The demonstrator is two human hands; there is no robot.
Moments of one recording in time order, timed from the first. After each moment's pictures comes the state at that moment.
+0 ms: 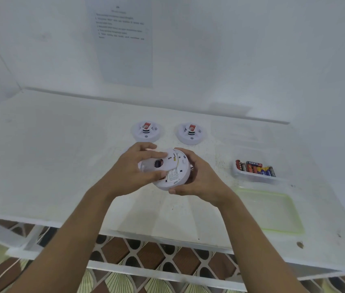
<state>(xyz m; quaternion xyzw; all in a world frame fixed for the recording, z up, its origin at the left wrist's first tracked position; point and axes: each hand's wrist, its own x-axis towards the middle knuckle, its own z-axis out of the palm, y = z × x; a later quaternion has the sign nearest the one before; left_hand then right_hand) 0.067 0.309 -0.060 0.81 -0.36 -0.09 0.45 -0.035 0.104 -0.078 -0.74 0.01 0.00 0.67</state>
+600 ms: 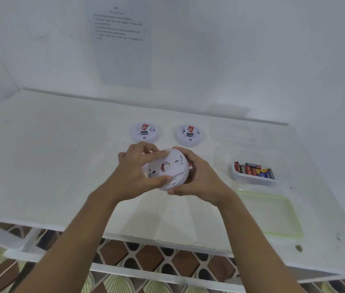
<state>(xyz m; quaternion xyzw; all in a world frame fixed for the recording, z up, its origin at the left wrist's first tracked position) 0.058 0.297 -0.060 0.85 -0.38 -0.03 0.38 -0.034 0.100 -0.068 -0.75 -0.01 -0.01 0.66</state>
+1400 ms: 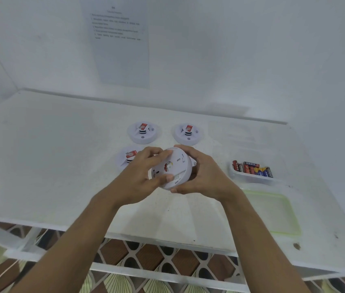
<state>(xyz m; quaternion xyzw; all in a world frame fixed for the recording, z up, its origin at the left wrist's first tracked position) 0.052 0.288 -0.068 0.82 -0.41 -0.09 0.39 -0.038 0.089 -0.055 -0.78 -0.02 -0.01 0.63</state>
